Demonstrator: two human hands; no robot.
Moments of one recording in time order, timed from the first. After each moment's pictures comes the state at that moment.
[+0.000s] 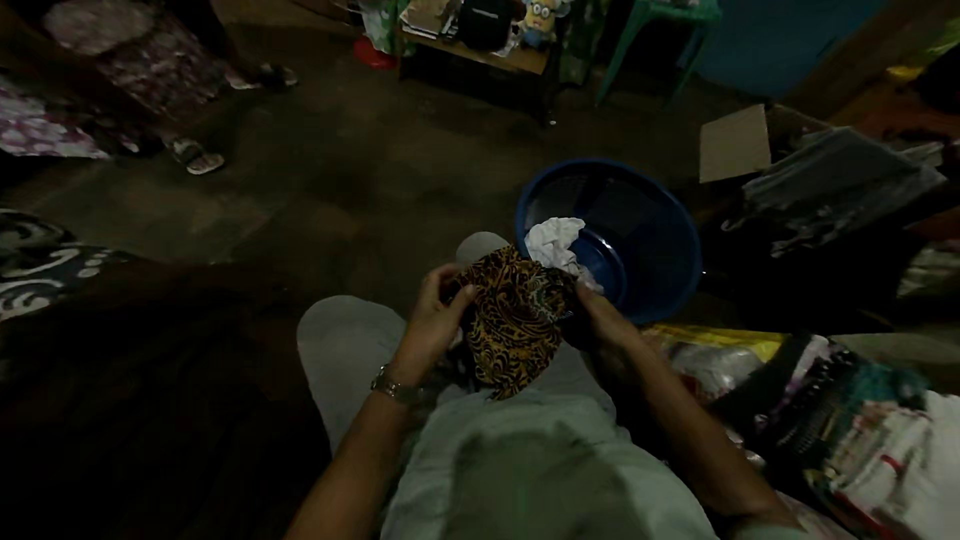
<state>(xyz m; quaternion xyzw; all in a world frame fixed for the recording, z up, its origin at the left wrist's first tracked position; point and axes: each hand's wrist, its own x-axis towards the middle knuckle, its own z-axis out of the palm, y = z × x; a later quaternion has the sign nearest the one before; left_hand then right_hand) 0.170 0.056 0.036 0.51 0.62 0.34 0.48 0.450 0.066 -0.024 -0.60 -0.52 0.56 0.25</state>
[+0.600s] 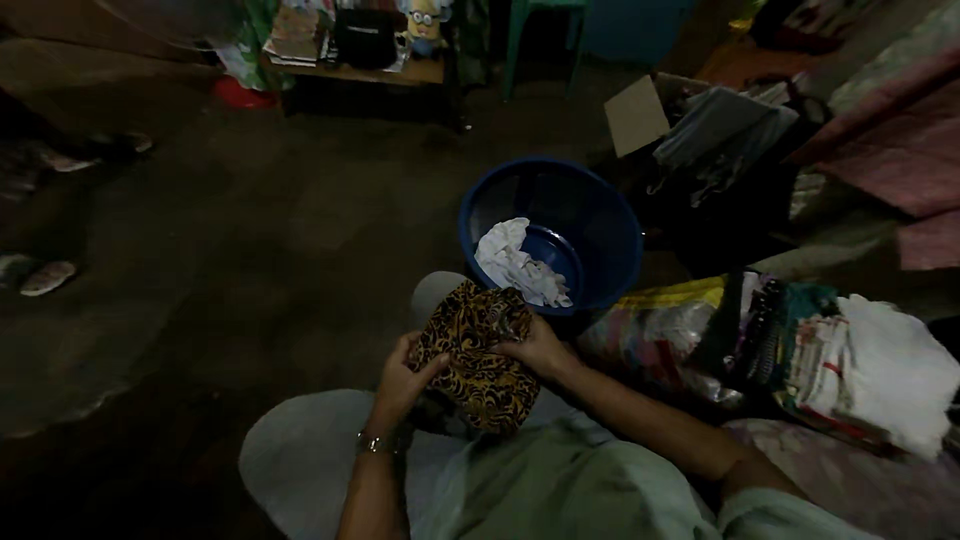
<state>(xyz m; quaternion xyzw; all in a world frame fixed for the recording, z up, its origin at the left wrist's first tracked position) 0.134 0.093 -0.045 0.60 0.56 0.27 0.51 0.375 0.053 -0.019 -0.63 -0.43 0.52 0.38</state>
